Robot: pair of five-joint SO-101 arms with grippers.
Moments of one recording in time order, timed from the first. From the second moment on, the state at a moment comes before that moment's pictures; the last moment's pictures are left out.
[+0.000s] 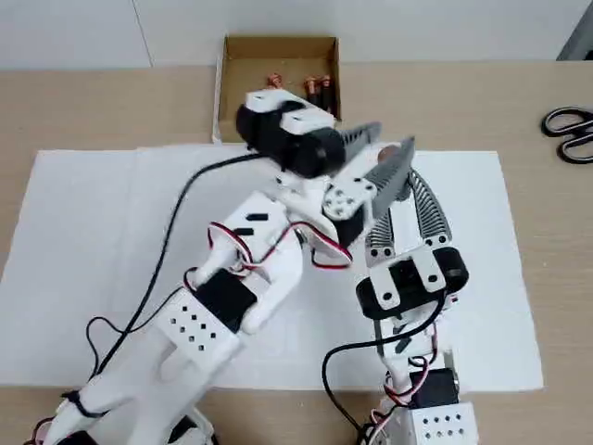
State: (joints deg) left arm 37.0 -33.2 36.5 6.9 17.9; right arm -10.7 -95.5 94.1 -9.9 15.6
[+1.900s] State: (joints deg) left arm 20.8 -22.5 90.0 -40.0 42.3; right arm -15.0 65.9 -77.2 25.6 -6.3
